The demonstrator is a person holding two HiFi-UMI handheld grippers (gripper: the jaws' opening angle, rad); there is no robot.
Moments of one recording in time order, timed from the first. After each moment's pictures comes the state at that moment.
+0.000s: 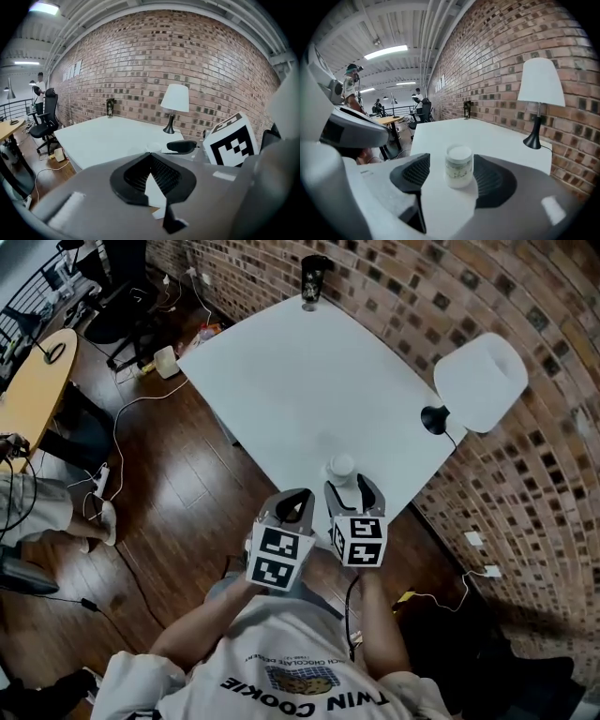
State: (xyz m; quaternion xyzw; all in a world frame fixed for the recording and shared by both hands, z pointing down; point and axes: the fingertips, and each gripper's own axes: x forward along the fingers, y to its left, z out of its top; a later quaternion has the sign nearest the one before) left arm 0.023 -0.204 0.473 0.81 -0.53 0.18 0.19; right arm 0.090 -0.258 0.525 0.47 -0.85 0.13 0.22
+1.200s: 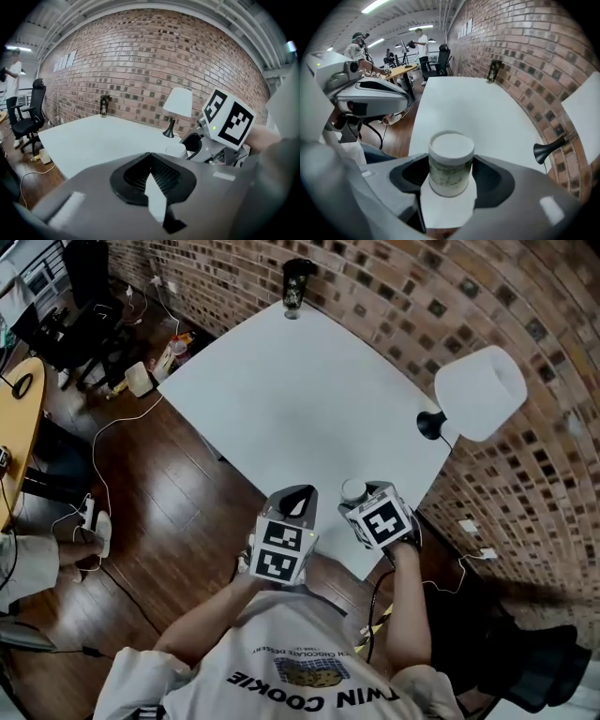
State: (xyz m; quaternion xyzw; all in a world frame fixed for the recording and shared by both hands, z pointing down) left arm -0.027 -0.274 0.477 0.84 -0.47 0.16 0.21; right arm 0.069 -0.278 0.541 0.31 -0.77 0.17 0.53
